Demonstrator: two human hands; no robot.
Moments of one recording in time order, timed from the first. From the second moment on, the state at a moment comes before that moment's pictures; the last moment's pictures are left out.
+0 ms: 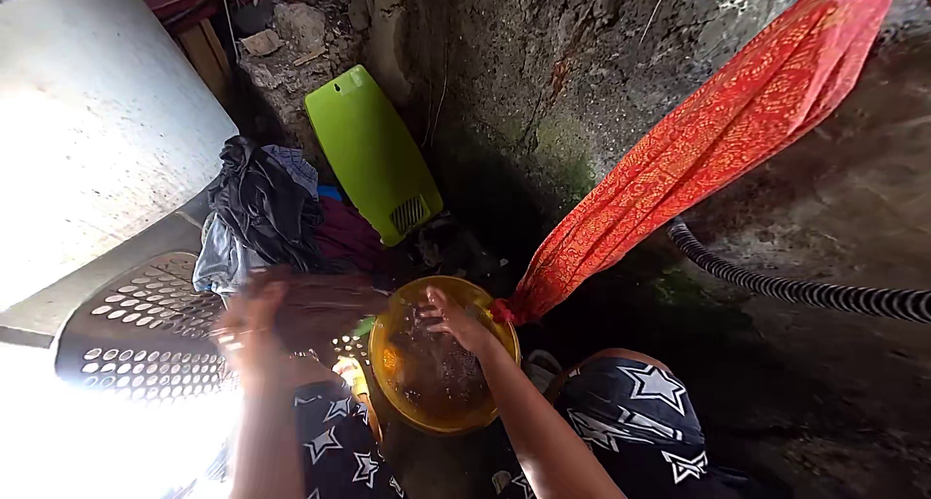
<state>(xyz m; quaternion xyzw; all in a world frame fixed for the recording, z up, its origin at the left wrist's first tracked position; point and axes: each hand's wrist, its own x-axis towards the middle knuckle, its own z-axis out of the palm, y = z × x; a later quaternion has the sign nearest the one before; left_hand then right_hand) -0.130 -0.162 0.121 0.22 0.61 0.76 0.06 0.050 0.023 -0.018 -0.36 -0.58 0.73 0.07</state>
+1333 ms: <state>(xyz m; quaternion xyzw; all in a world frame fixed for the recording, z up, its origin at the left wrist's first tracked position) -0.004 -0.064 -0.022 0.30 0.87 0.31 0.25 0.059 -0.037 -0.029 -0.50 -0.45 0.73 0.17</state>
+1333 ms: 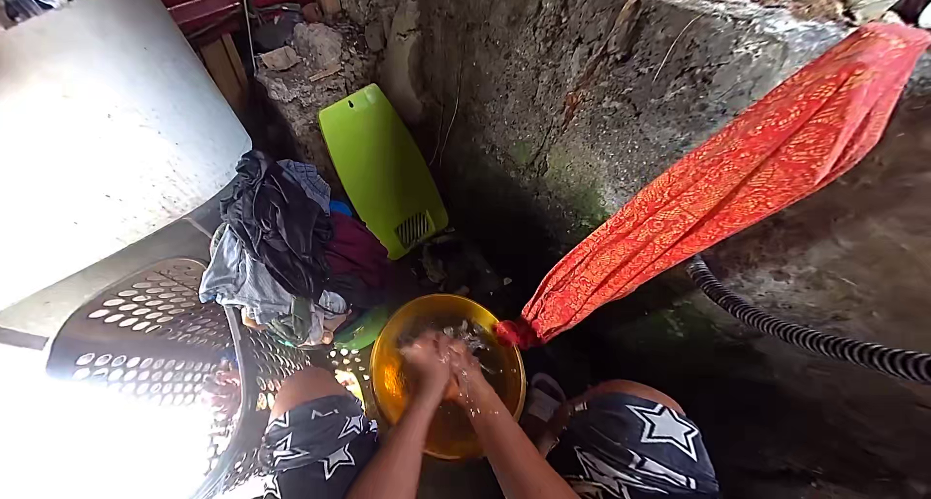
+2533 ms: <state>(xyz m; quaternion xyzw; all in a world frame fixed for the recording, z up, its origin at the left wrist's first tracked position) 0.014 -0.075 -0.043 0.33 0.85 0.39 0.15 0.059 -0.035 -0.043 -0.53 -0.41 0.73 0.15</state>
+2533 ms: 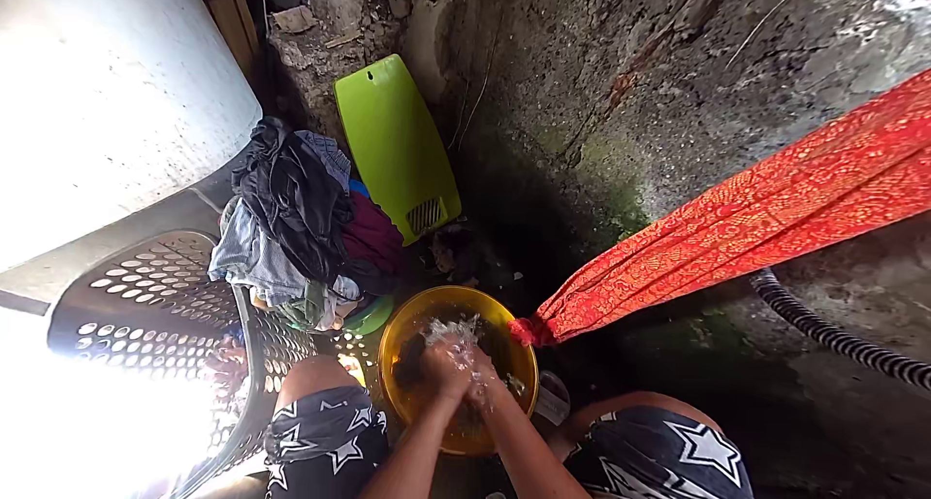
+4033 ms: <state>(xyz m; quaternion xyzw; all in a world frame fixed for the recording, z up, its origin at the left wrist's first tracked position) -0.039 -0.077 -0.075 0.32 0.81 0.19 0.45 0.067 -0.007 -0.050 -0.39 -0.80 0.33 -0.31</state>
